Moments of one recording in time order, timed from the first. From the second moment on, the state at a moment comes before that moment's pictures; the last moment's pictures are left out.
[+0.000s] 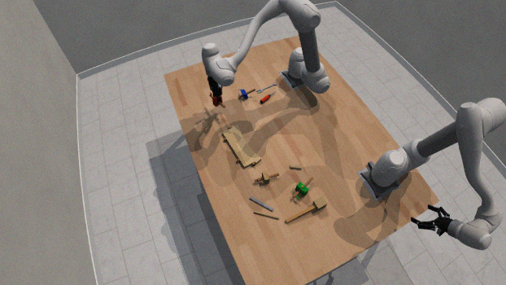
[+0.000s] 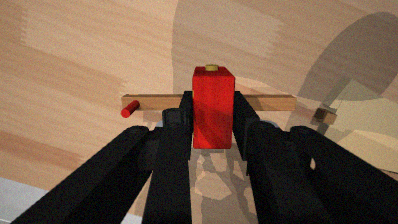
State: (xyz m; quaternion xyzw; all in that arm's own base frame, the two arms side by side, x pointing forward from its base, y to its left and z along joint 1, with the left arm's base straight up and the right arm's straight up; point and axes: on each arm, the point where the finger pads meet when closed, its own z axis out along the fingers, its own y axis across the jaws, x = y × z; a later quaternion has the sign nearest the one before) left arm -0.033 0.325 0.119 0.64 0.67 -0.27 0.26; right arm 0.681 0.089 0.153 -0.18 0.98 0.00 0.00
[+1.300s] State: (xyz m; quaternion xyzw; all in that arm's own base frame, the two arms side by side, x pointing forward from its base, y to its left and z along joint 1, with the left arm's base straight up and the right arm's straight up) left arm -0.033 0.325 0.119 0.64 0.67 -0.27 0.26; right arm 0.592 0.301 0.132 -0.65 0.76 0.00 0.00
